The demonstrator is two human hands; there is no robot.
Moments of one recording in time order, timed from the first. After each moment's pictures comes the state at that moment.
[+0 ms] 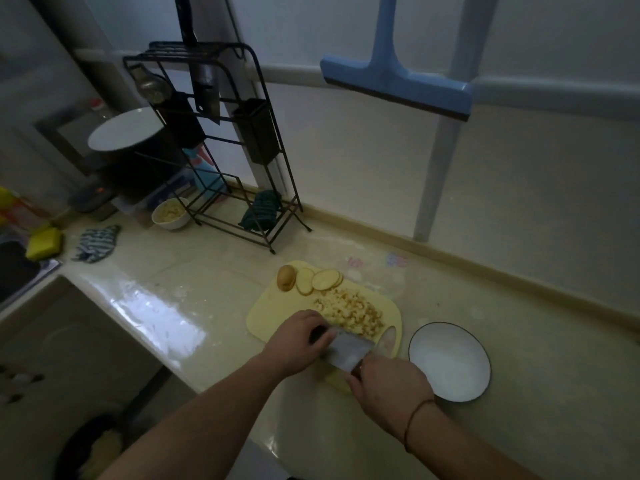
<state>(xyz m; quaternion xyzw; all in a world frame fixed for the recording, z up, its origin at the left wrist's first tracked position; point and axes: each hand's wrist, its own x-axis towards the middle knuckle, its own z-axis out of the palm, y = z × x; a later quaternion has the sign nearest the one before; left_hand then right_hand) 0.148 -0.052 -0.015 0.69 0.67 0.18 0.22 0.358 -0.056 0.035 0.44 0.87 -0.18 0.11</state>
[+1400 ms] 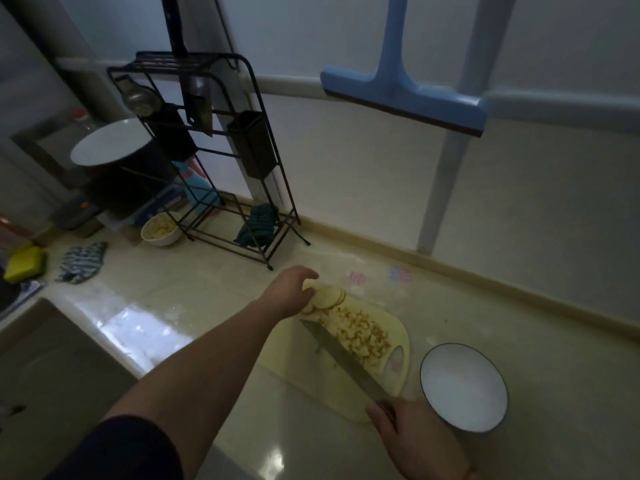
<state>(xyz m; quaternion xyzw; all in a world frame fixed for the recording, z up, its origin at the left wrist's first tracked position) 0.095 0.062 0.022 0.64 0.74 0.08 0.20 0.371 -0.058 0.026 0.53 0.76 -0.37 0.02</state>
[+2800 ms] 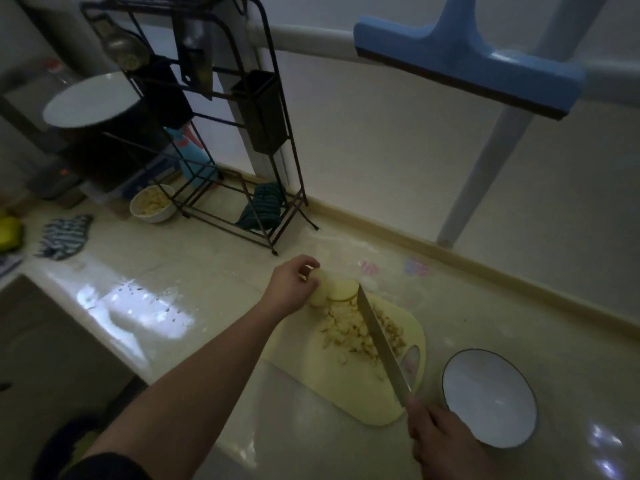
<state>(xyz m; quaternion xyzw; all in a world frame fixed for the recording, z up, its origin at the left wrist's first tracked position) 0.075 0.057 -0.008 0.51 0.76 0.27 0.30 0.369 -0.058 0.030 0.63 0.50 -0.59 -0.07</state>
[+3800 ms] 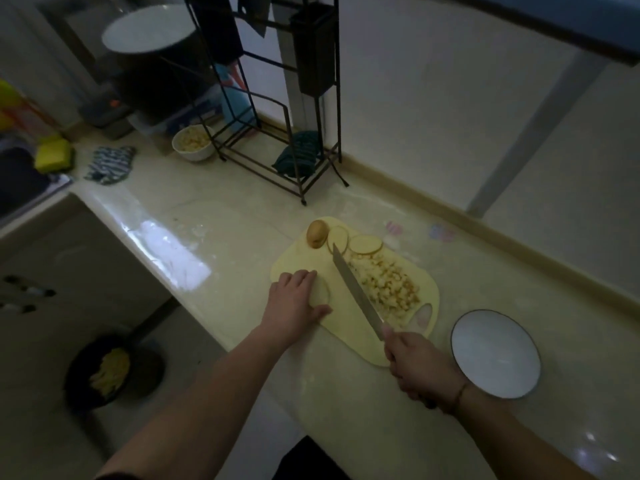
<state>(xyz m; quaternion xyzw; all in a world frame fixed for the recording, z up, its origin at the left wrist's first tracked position) 0.099 -0.076 -0.046 0.59 0.79 0.02 0.16 0.342 -0.044 0.011 0.54 0.56 -0.63 0.01</state>
